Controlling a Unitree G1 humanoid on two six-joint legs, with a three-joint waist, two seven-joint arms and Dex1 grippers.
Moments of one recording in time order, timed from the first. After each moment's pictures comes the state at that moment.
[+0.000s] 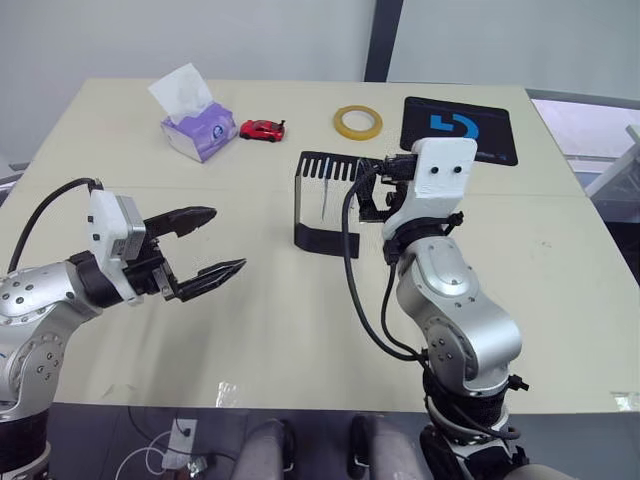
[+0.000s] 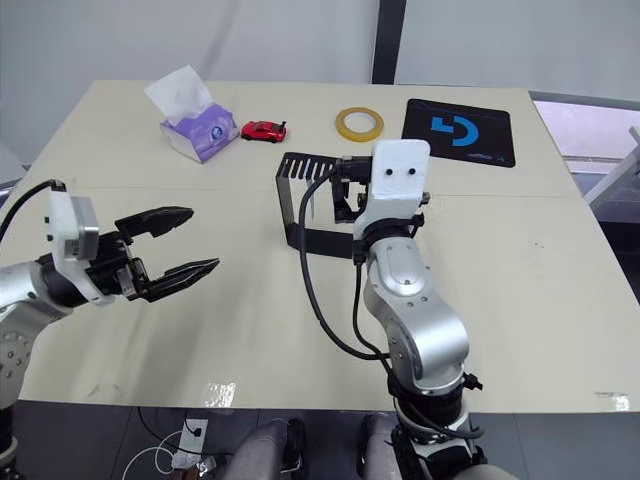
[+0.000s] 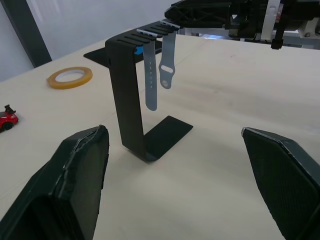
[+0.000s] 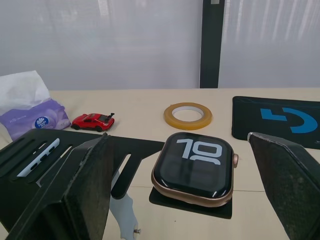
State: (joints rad) left arm -0.17 0.83 0.38 -0.43 -0.72 0.51 -0.82; right arm -0.58 0.06 0.15 -0.62 0.09 0.91 -0.31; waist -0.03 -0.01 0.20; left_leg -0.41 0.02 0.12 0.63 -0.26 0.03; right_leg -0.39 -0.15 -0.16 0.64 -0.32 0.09
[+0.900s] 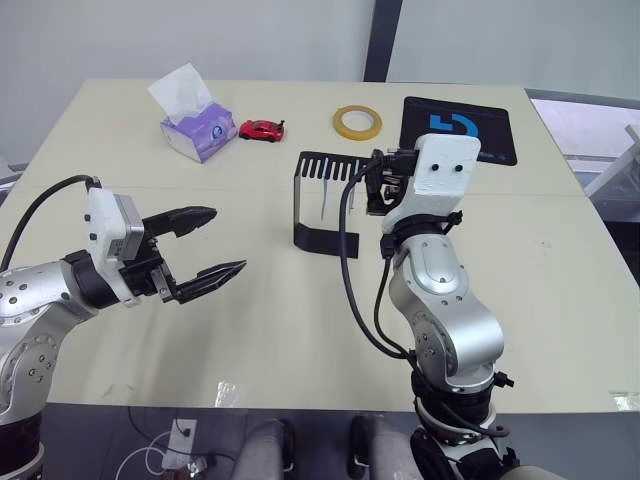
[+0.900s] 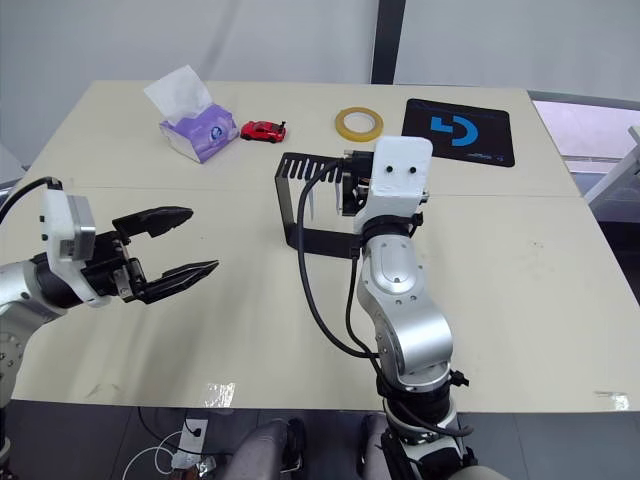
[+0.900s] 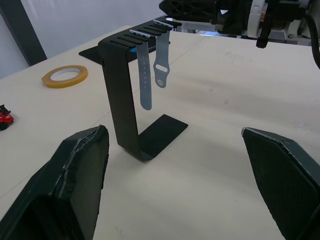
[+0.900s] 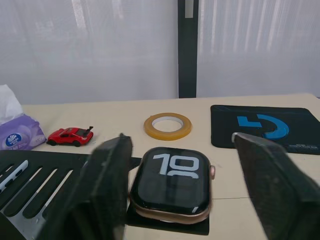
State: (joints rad) left arm -0.17 0.84 0.40 -0.46 -0.73 0.53 -0.82; right arm -0.58 0.12 0.15 -0.57 -0.01 0.83 -0.34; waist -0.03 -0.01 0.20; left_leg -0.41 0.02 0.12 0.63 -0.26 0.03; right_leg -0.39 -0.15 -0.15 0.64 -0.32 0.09
